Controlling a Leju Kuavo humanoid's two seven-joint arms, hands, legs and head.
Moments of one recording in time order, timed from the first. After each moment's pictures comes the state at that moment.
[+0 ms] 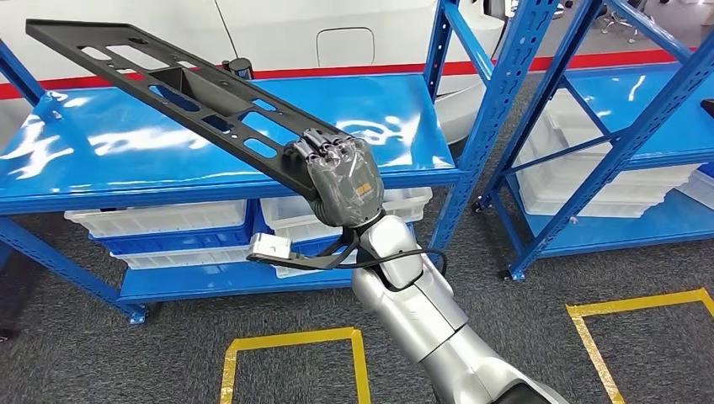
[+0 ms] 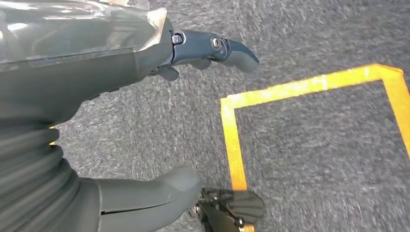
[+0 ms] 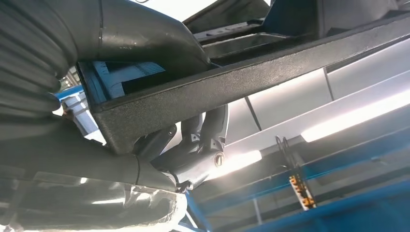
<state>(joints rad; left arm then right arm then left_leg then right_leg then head) -0.07 -0.18 0.57 -0.19 -0.43 0.44 -0.38 -0.70 0.28 0.67 -1.01 1.19 -0.66 -0.24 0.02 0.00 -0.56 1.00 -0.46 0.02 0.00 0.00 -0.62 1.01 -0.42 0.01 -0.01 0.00</state>
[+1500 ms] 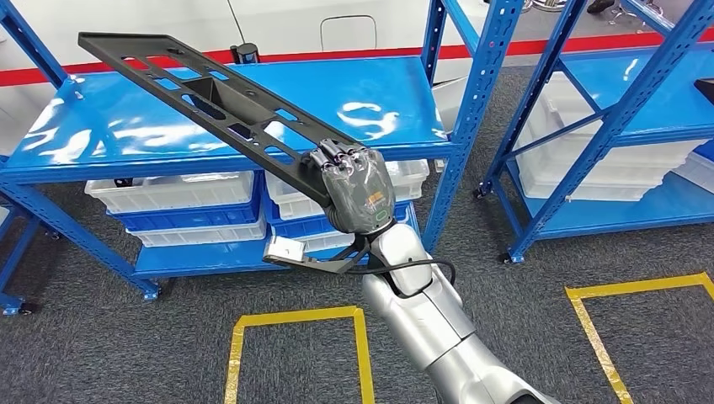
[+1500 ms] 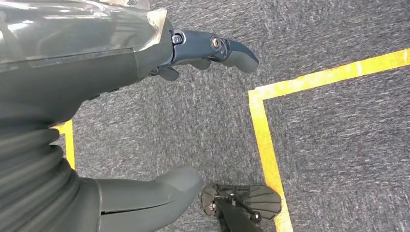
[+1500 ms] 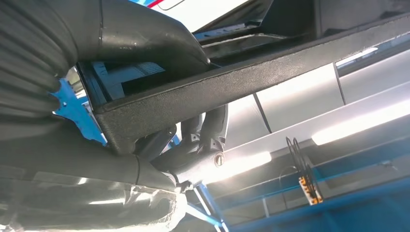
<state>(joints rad) -0.07 -0.19 0.56 -0.19 -0.46 0.44 -0.36 -0.67 0.28 0.63 -0.99 1.24 -0.66 -0.26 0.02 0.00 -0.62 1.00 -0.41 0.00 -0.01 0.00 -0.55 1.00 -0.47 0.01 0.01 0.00</state>
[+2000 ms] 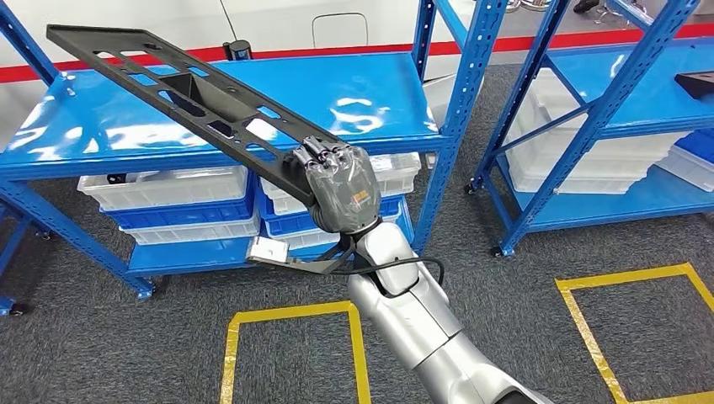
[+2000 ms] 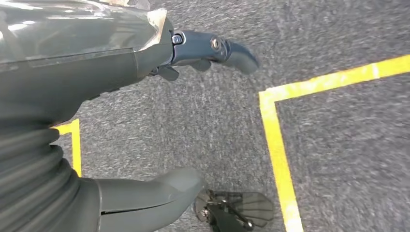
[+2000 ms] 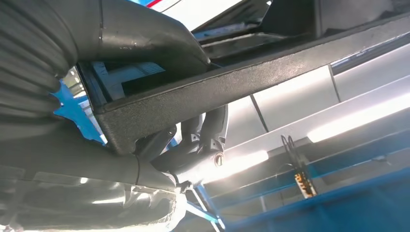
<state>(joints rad) -0.07 -0.18 0.57 -0.19 -0.45 0.45 -0.35 -0.67 0.30 0.64 -0.99 1.24 -0.66 -0.24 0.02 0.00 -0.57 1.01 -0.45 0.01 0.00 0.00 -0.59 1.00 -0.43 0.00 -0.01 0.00</state>
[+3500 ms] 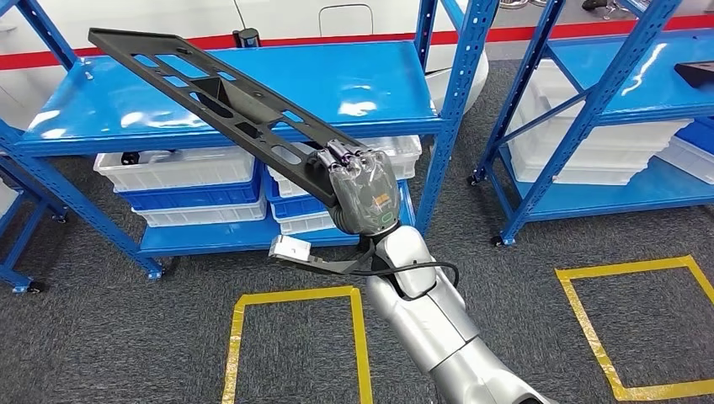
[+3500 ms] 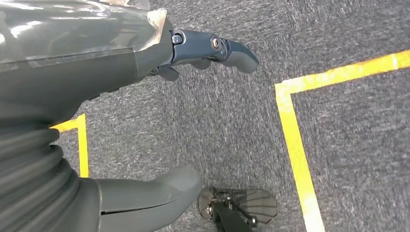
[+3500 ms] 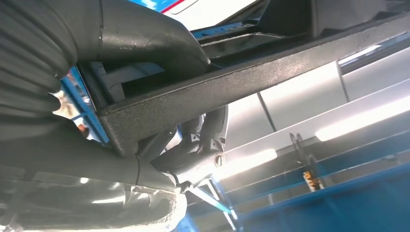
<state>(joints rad) -0.07 -0.19 0.58 -0.19 -0.46 0.44 -0.38 -0.65 0.26 0.64 -1.02 1.21 -0.66 -0.24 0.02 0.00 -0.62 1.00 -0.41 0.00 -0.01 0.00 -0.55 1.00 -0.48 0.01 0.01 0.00</state>
